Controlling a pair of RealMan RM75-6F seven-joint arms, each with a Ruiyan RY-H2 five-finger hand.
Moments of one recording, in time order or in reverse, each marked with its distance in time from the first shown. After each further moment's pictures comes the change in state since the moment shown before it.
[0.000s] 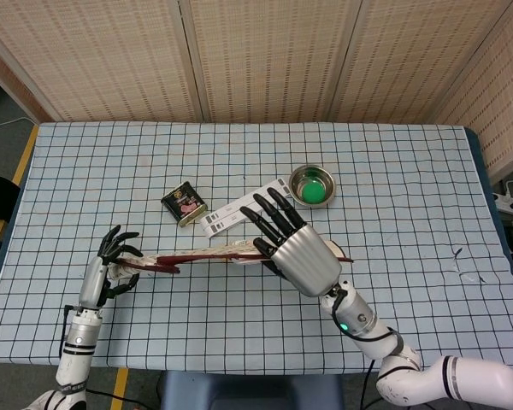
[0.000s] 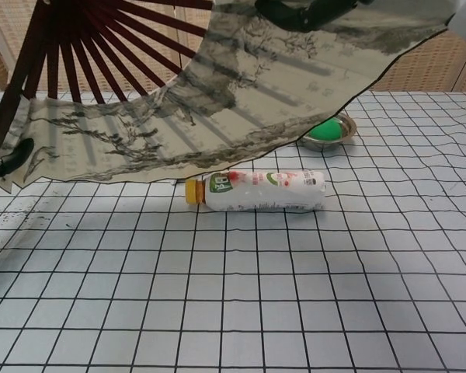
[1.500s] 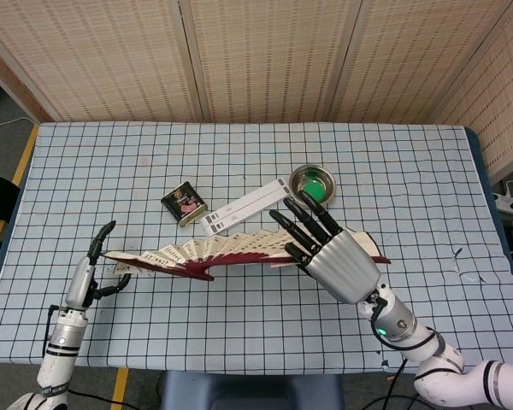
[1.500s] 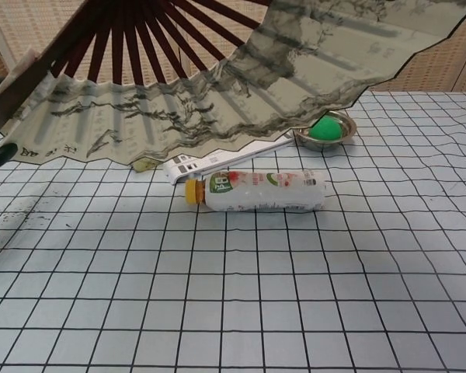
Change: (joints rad) left arm 0.001 0.089 0.020 -0.024 0.002 -0.028 -0.100; right arm -0.074 0.166 -0.045 0.014 -0.161 0.098 0.083
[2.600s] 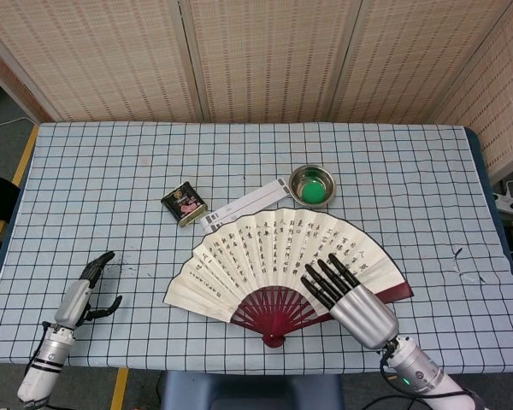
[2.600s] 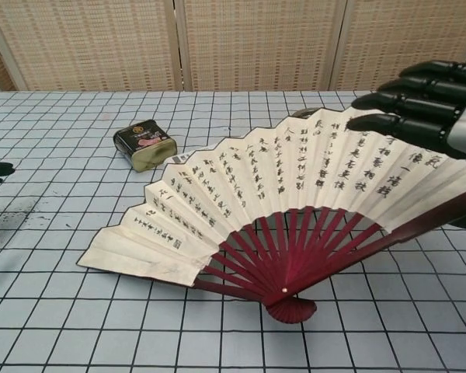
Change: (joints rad) left arm 0.053 -0.076 0.149 0.378 0.063 -0.053 -0.075; right arm -0.249 0.111 -0.293 -0.087 0.051 -0.152 -0.387
